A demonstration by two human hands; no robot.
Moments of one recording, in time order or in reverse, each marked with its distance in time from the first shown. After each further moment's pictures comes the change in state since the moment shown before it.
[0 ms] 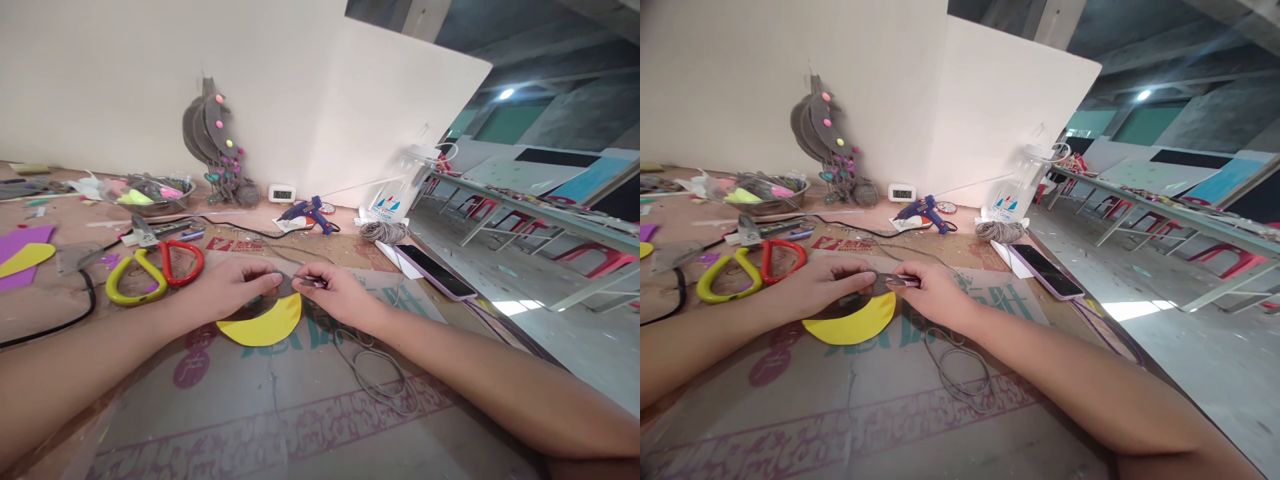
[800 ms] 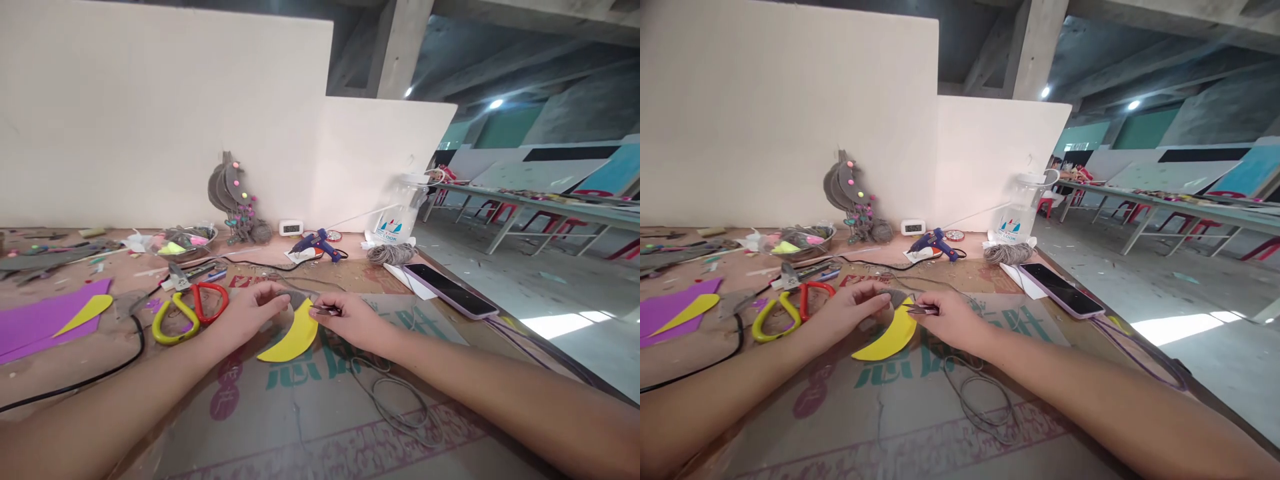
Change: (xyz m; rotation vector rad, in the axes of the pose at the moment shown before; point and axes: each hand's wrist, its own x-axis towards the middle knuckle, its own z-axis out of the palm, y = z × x) left_hand 0.001 0.000 0.002 -0.282 0.171 -0.106; right_hand 0.001 -0.002 -0.005 0.061 -0.009 0.032
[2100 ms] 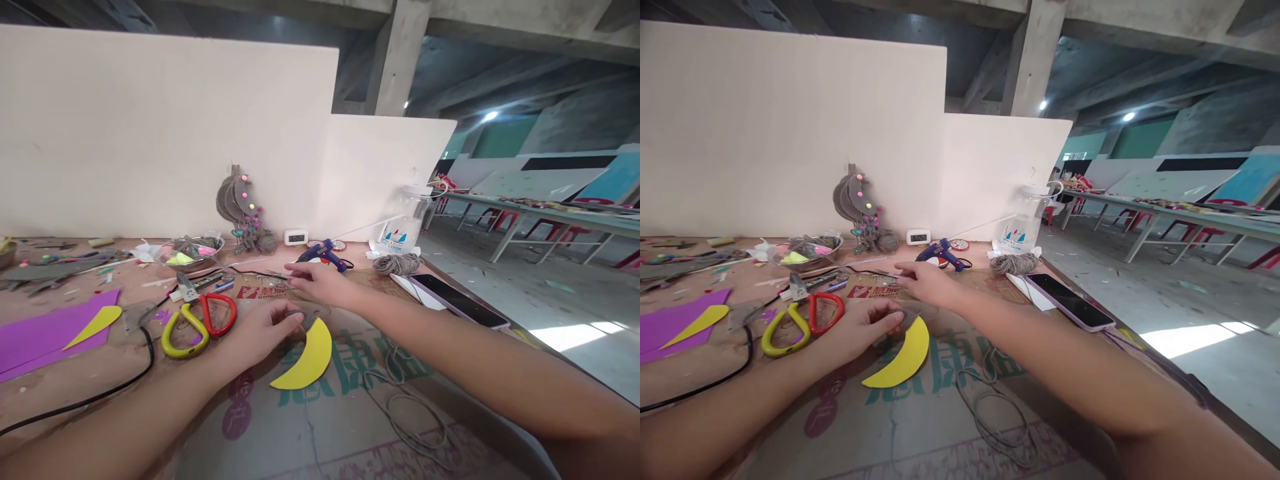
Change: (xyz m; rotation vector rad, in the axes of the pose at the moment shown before) left_hand 0.000 -0.004 0.000 0.036 -0.129 0.046; right_hand 0.086 -0.014 -0.009 -0.277 0.055 -0.123
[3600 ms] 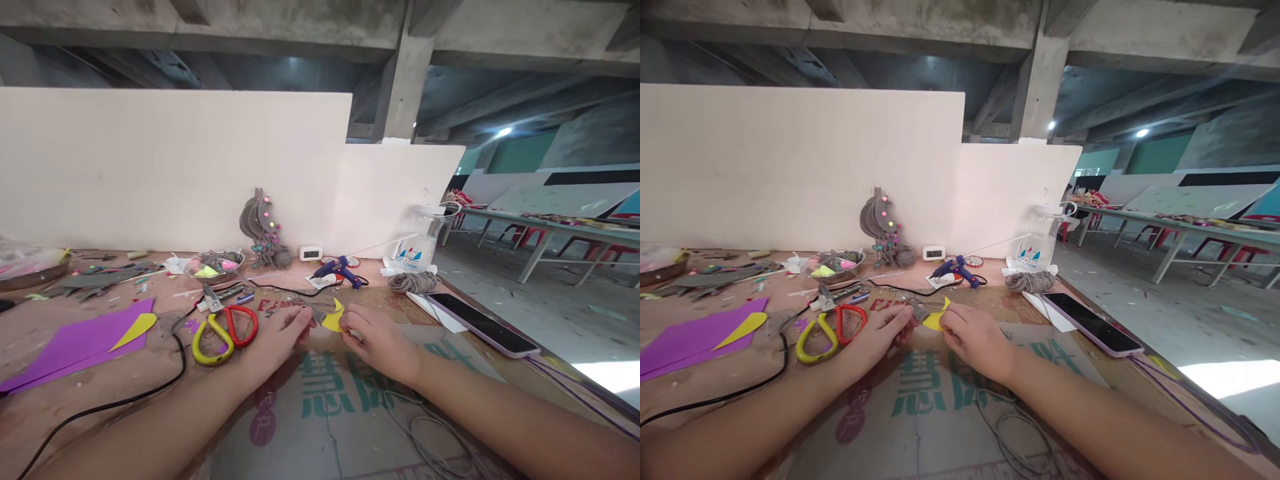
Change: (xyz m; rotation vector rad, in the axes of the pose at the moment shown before) left_hand 0.002 -0.001 -0.003 -0.068 0.163 0.097; right_hand -0.077 0.009 0.000 -0.580 0.265 -0.508
